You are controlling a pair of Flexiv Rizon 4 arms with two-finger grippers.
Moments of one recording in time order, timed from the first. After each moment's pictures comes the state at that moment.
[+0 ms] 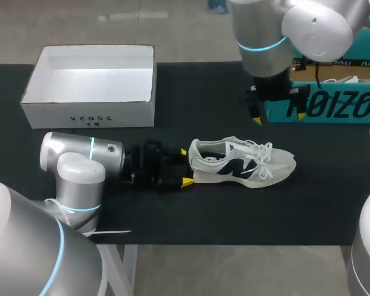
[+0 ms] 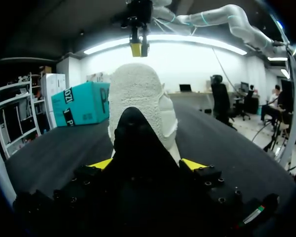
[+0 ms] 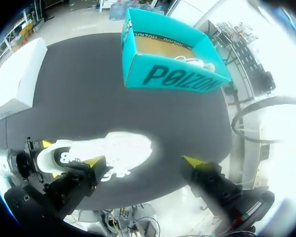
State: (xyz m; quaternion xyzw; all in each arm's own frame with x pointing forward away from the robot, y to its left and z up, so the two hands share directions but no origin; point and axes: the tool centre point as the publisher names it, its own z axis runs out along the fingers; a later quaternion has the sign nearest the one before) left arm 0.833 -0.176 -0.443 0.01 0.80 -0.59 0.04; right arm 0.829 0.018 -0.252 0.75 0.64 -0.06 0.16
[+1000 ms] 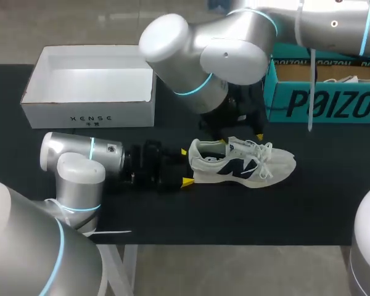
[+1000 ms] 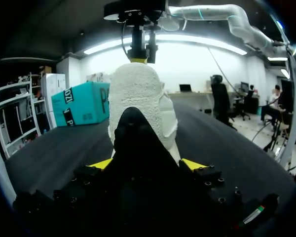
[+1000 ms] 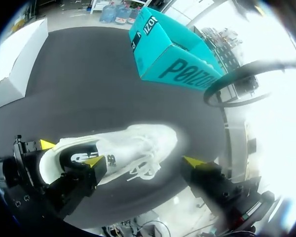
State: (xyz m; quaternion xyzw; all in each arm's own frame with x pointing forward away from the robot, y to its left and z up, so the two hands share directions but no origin) left arm 0.833 -0.176 -0.443 0.01 0.80 -0.59 0.04; right arm 0.824 0.095 -0.309 0.75 0.61 -0.11 0.24
